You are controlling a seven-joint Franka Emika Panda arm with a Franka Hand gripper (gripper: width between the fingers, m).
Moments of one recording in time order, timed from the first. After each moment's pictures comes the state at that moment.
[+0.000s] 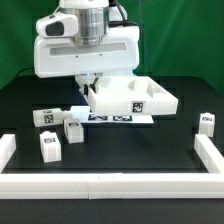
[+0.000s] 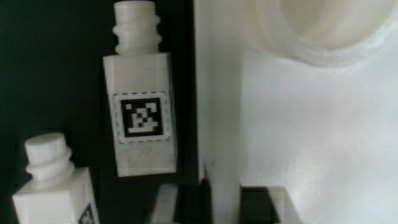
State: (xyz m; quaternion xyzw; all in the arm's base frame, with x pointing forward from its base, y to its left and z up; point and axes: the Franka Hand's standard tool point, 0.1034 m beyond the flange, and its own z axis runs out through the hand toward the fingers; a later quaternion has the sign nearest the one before) arm 0.483 -0.056 0.087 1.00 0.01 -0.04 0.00
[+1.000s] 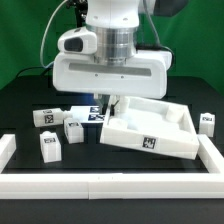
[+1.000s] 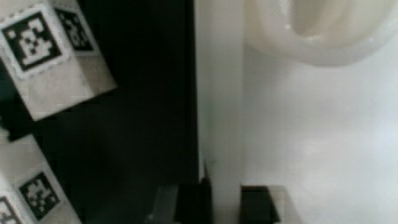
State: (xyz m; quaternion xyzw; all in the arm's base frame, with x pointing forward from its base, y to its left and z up) arm 0.516 -0.031 0.060 1.00 -0.05 -0.05 0.03
